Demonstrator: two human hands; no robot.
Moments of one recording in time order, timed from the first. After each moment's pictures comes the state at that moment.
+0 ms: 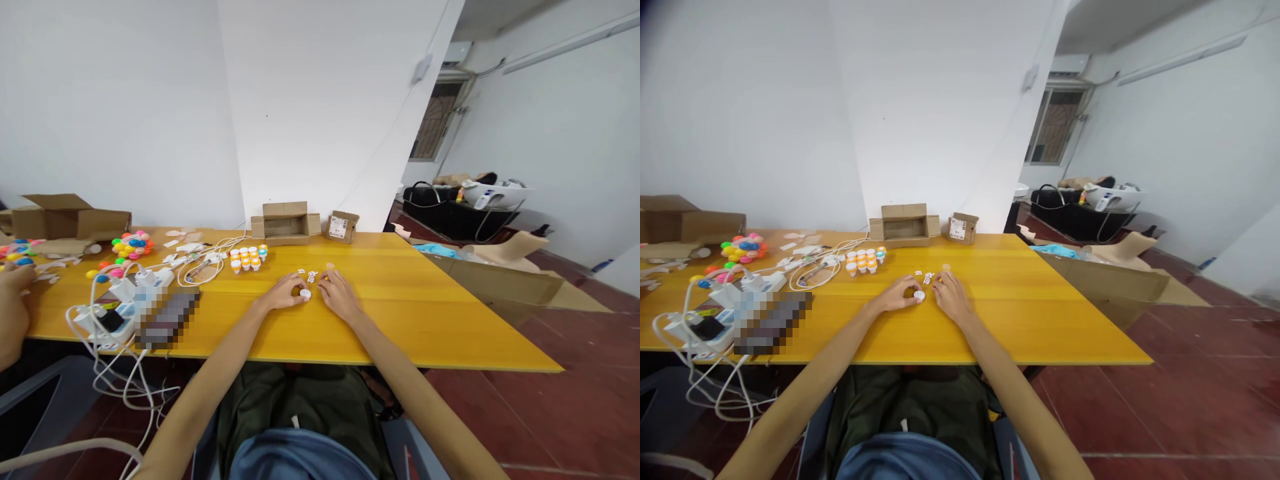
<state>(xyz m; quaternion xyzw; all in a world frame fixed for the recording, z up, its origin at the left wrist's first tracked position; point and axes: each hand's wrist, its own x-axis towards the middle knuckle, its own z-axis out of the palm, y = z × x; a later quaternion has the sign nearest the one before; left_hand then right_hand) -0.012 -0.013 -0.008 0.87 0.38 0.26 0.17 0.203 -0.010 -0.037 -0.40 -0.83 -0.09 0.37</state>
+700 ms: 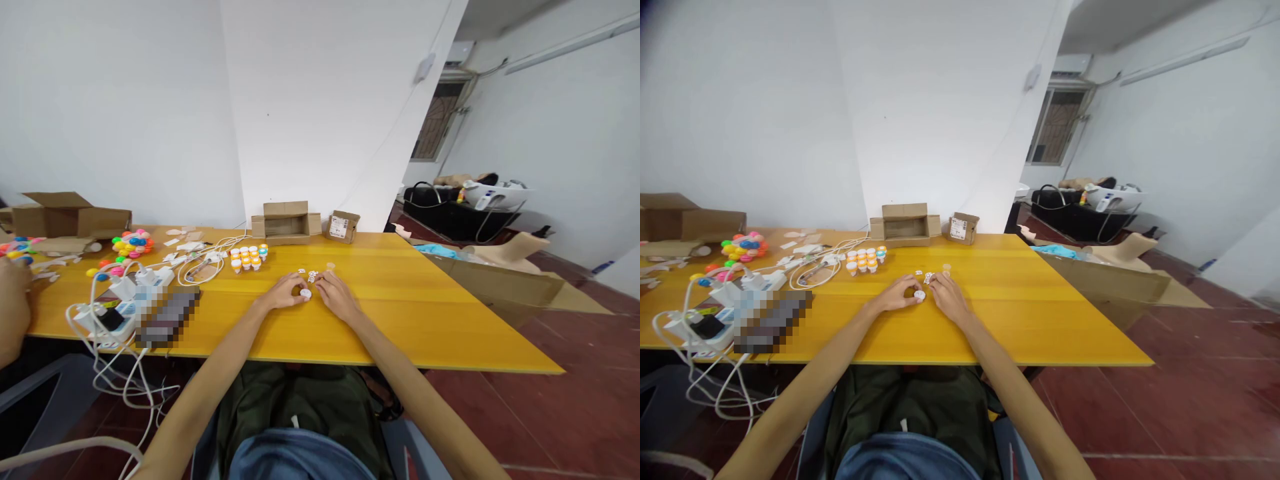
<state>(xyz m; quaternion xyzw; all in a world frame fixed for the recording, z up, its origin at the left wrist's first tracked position) -0.013 -0.012 -0.010 0.87 0.38 0.27 0.17 0.199 -0.013 -0.032 -0.36 -0.86 -0.05 0.37</state>
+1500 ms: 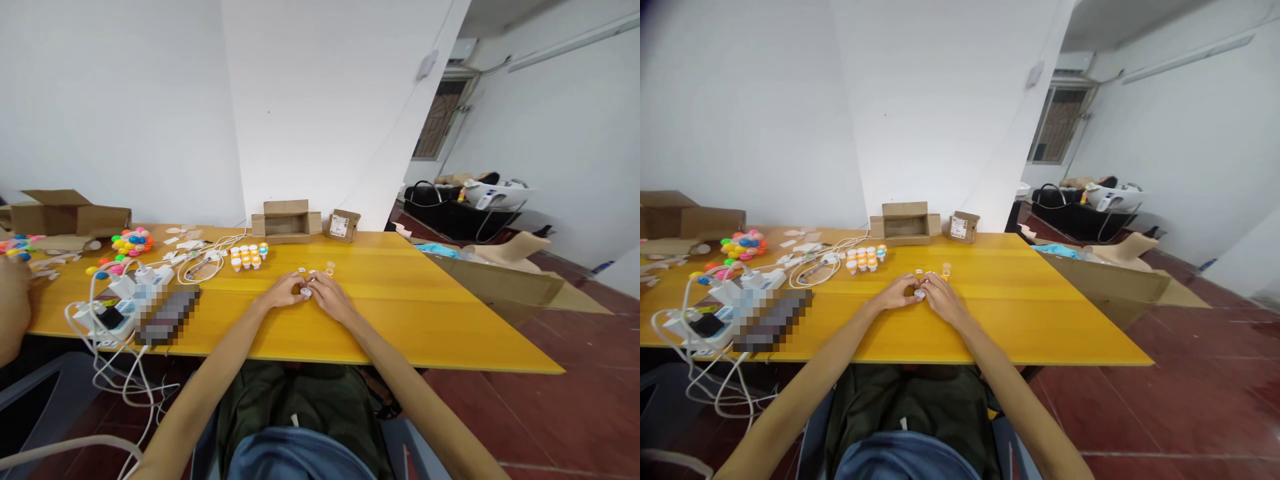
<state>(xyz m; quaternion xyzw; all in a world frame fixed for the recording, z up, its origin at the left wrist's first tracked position) -0.012 -0.012 -0.009 0.86 0.39 0.27 0.18 0.184 -0.025 -0.021 -0.31 -0.87 0.00 0.38</state>
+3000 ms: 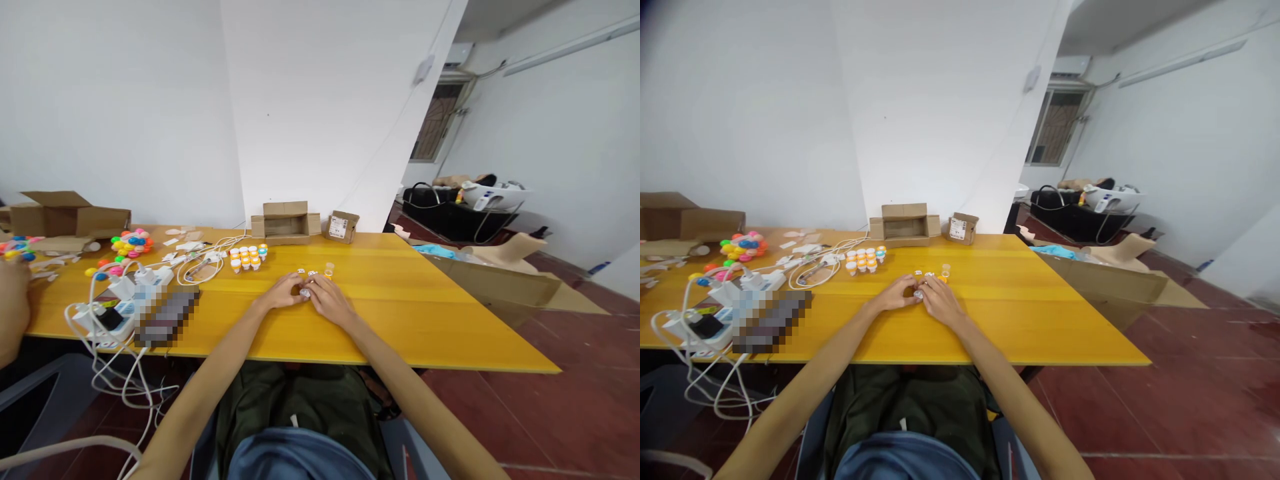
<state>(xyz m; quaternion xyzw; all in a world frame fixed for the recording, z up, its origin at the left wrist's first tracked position) -0.012 -0.011 -0.011 0.87 0.37 0.27 0.16 0.182 -0.033 -0.020 -0.31 -0.87 -0.06 0.37</state>
